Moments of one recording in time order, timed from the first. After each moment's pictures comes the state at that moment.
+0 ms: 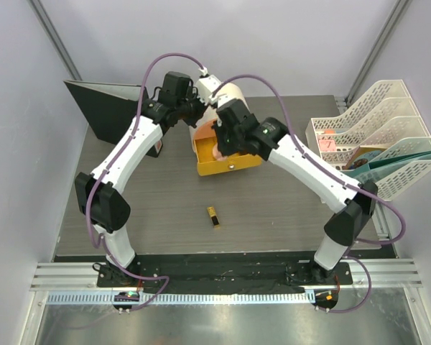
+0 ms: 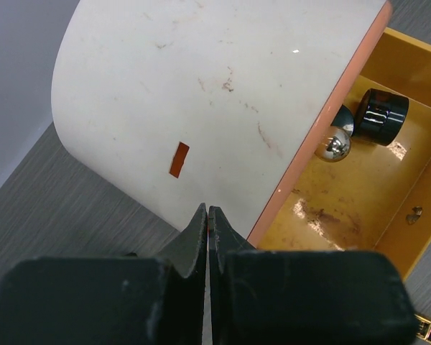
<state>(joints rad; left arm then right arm) -0.47 1.81 1.87 -0.66 0.16 0.37 0.81 1.69 1.78 -0.85 0.17 0.26</state>
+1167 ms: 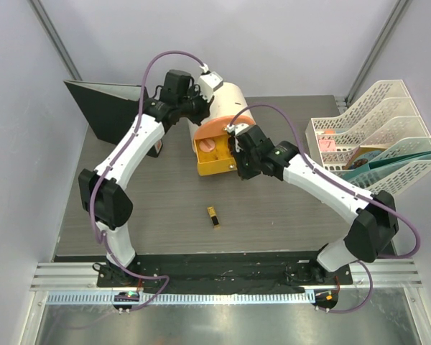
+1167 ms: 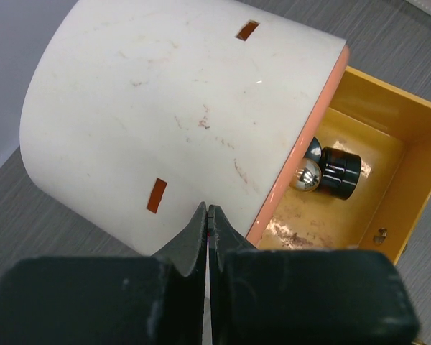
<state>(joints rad) -0.47 1.84 1.89 -0.61 0.27 0.31 0.72 1.50 1.33 -0.71 0.08 0.21</state>
